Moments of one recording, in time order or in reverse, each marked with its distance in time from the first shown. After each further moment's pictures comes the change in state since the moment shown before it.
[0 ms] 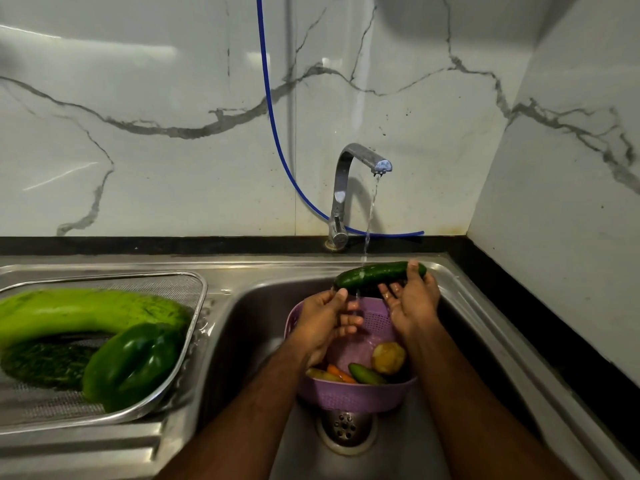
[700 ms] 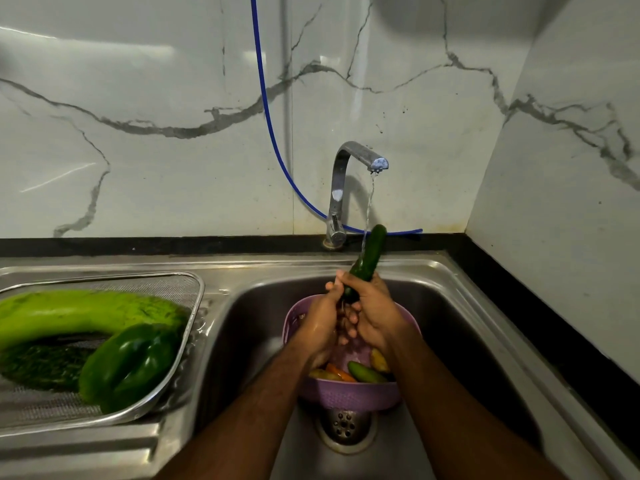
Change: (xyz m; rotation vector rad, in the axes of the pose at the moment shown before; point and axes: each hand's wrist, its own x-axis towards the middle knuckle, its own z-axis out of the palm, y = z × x) left_hand -0.010 0.004 0.012 0.110 -0.020 -0.077; right_hand -0.036 0.033 0.010 -0.308 -0.447 0.185
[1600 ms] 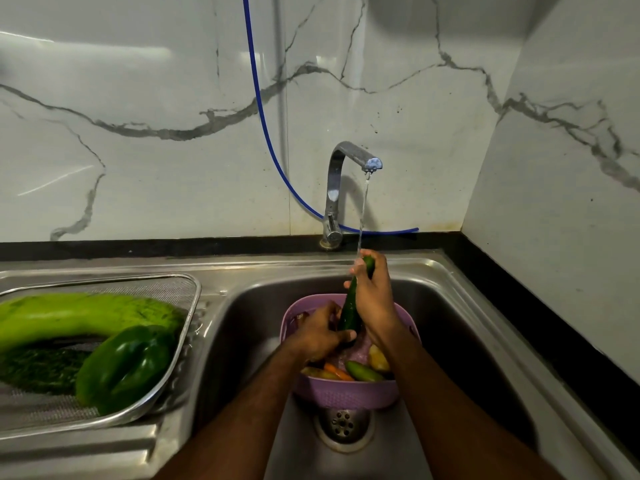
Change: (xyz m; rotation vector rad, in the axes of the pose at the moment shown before) left_hand 0.010 -0.017 -0.028 0.625 -0.093 0.030; right_hand 0.008 -0.009 0.001 -0.415 0.176 -0.380
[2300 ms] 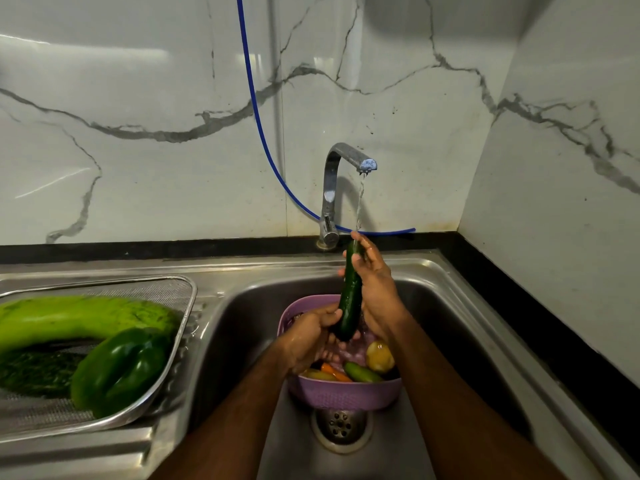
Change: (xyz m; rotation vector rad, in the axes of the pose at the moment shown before) left_hand -0.001 -0.005 -0.001 -0.636 -0.246 -0.065; right_hand 0.002 -0.019 -0.009 0.224 -0.146 0.041
